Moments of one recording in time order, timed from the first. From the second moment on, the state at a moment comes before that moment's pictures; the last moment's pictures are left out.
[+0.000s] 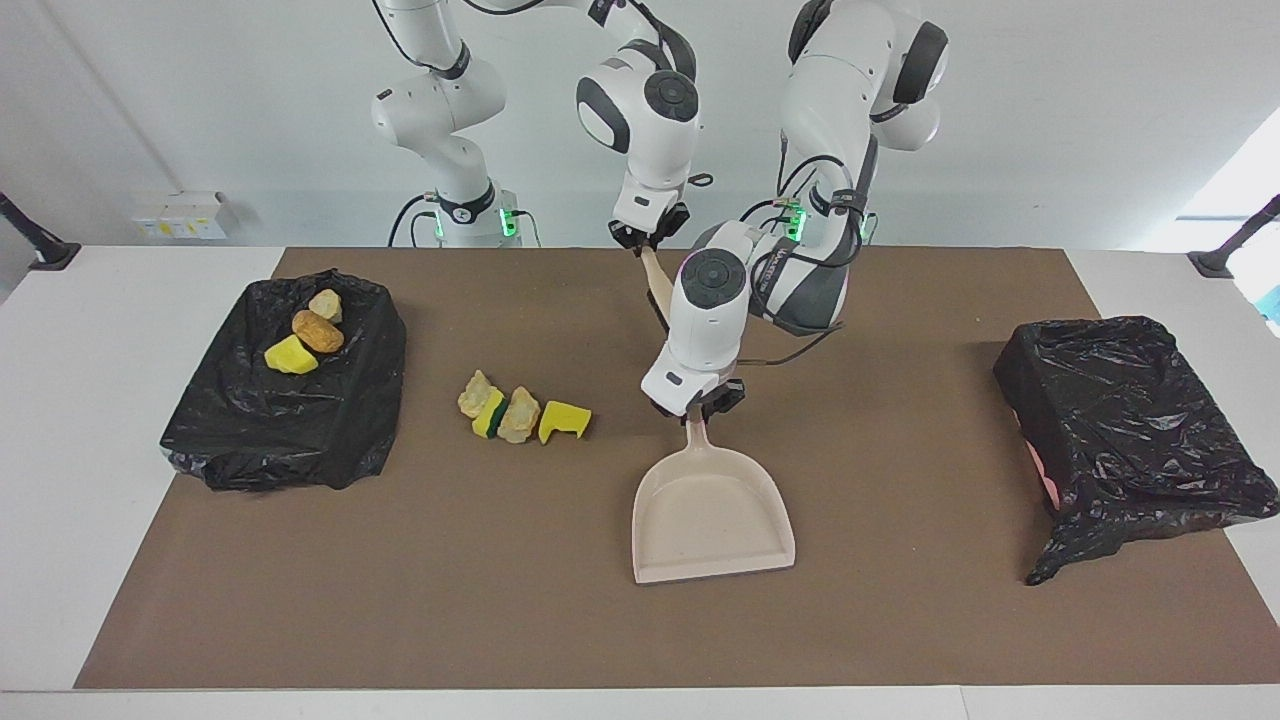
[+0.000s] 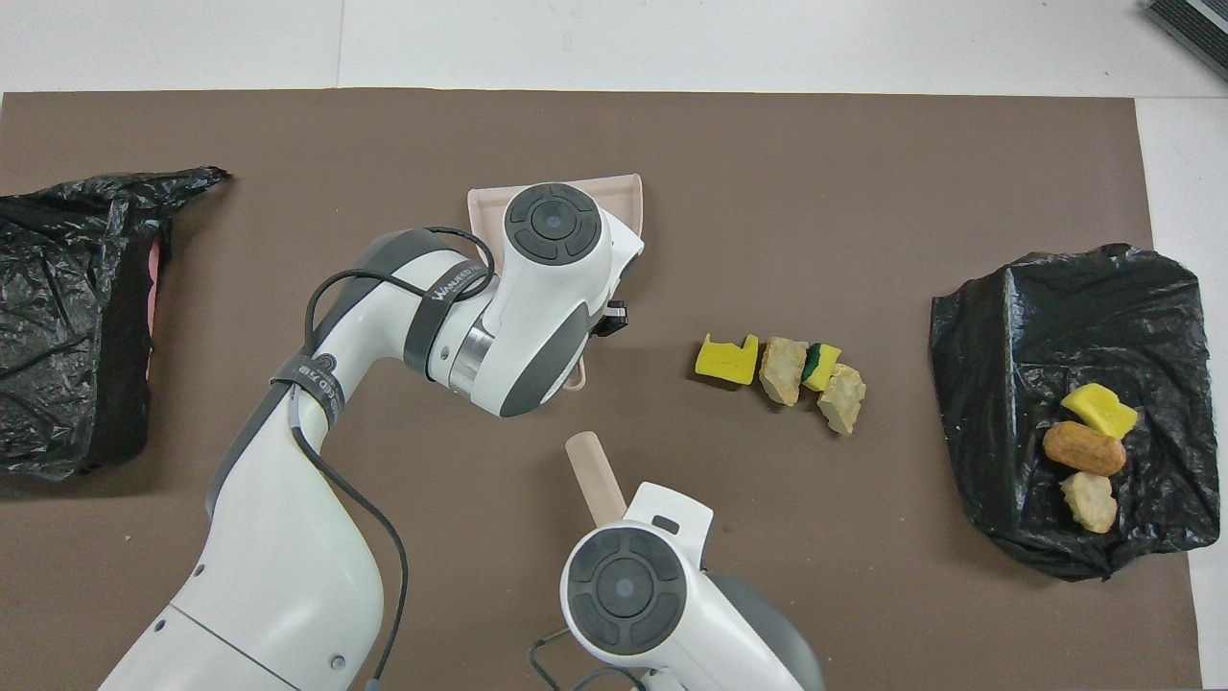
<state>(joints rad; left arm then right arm) -0.59 0.55 -0.02 -1.47 -0.01 1.98 -0.62 0.52 -0.07 0.26 -2.12 0.12 1.80 0.39</state>
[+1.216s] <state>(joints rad) -0.41 0.47 0.02 -1.50 0.04 1.93 0.85 -0.12 -0.11 0.26 -2.26 -0.14 1.93 0.14</state>
